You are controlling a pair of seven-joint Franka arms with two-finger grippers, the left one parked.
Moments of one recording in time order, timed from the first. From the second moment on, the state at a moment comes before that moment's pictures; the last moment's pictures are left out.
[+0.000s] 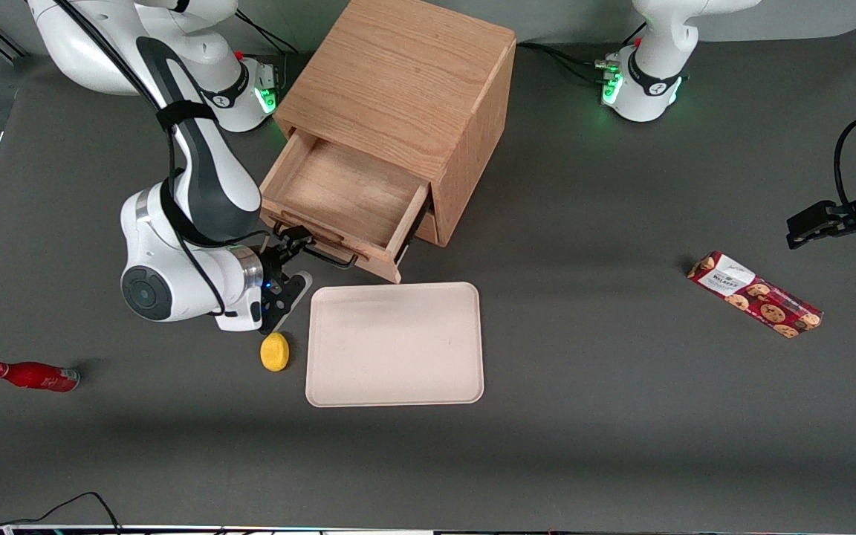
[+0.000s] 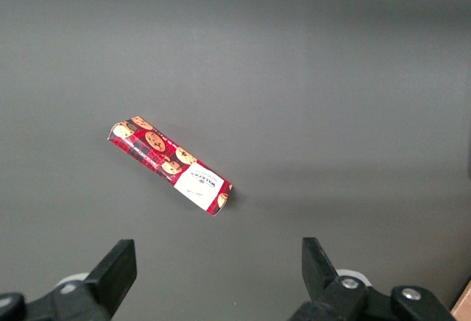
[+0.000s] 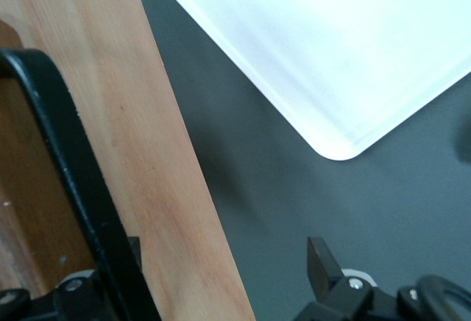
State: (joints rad) arm 0.29 0.46 0.02 -1.57 0.34 1.64 -0.57
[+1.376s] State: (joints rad) arm 0.24 0.50 0.03 -1.50 0.32 1.64 -0.68
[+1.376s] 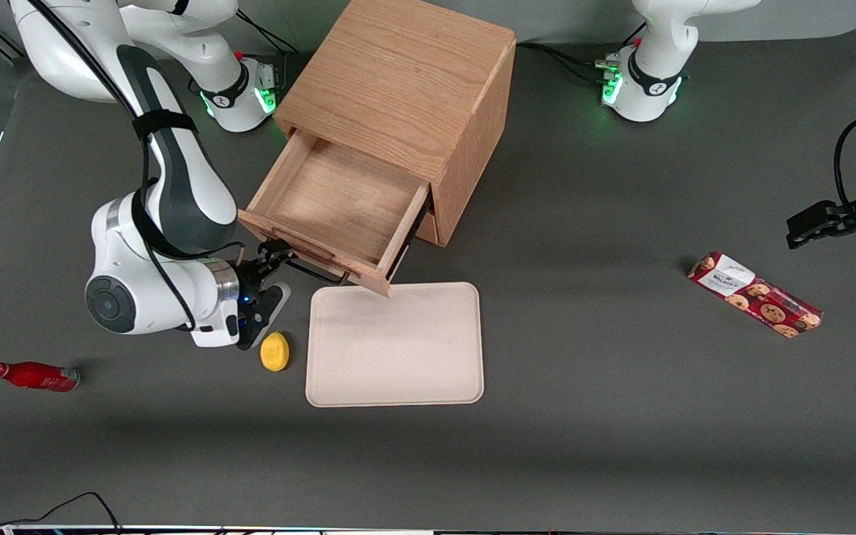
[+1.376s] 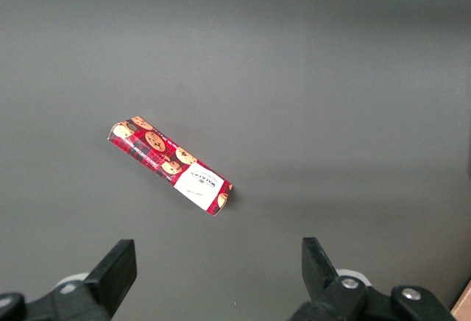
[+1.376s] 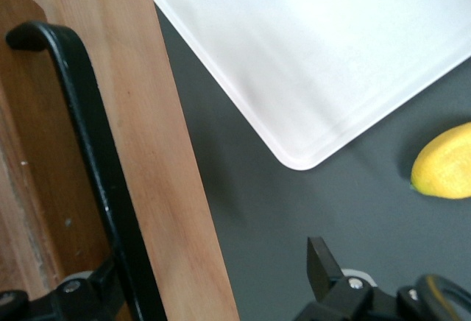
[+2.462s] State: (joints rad) arm 0.25 0.60 0.04 -1.35 0.32 1.65 -0.78
